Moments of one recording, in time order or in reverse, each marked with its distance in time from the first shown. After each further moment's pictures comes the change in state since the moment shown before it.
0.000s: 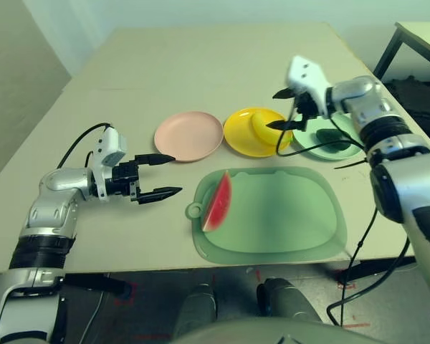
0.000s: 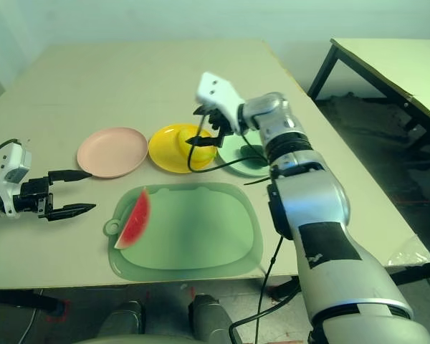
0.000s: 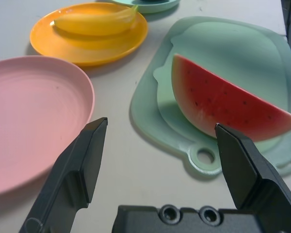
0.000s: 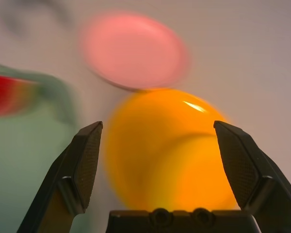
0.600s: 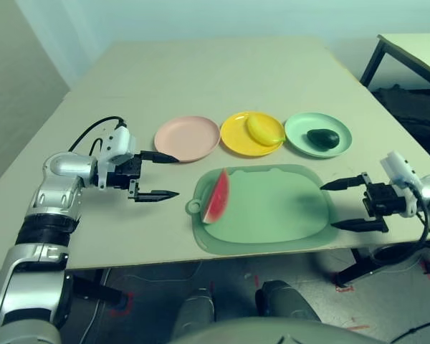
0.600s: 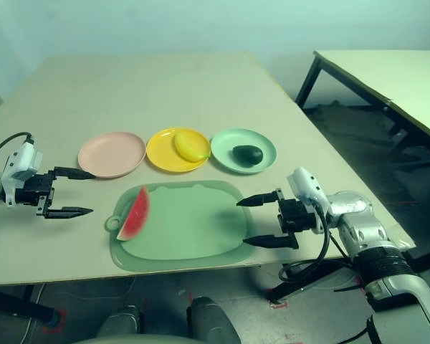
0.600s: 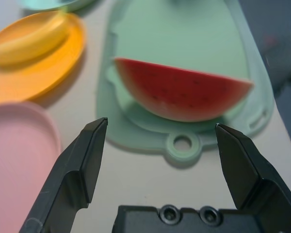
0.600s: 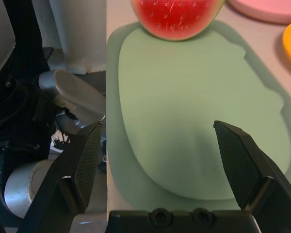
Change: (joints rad) left arm -0.233 0.016 -0.218 0.204 0.145 -0.382 -0.205; right arm 0.655 -0.410 0.363 -0.397 0.645 -0.211 0.107
